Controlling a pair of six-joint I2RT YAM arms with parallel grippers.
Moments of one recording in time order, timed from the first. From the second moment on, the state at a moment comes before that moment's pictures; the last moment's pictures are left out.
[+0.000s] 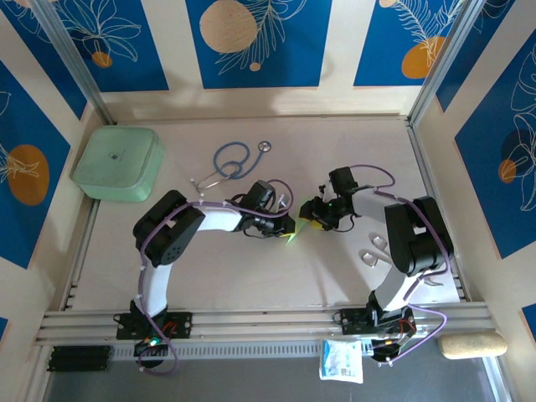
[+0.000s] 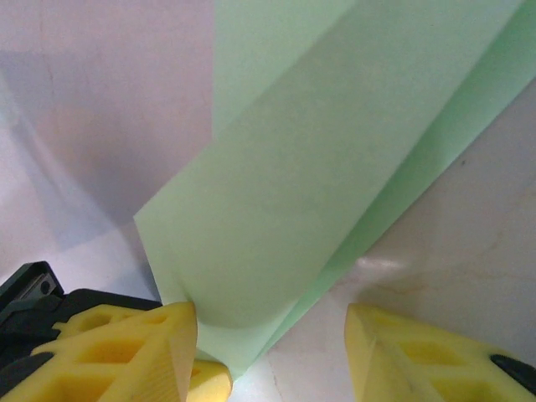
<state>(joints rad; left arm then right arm) -0.75 2.02 1.10 0.09 0.64 -0.85 0.26 1.70 0.88 -0.39 -0.54 0.58</state>
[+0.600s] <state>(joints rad) -0.75 2.04 1.09 0.12 0.65 -0.87 0.27 1.77 0.96 -0.51 -0.49 0.60</state>
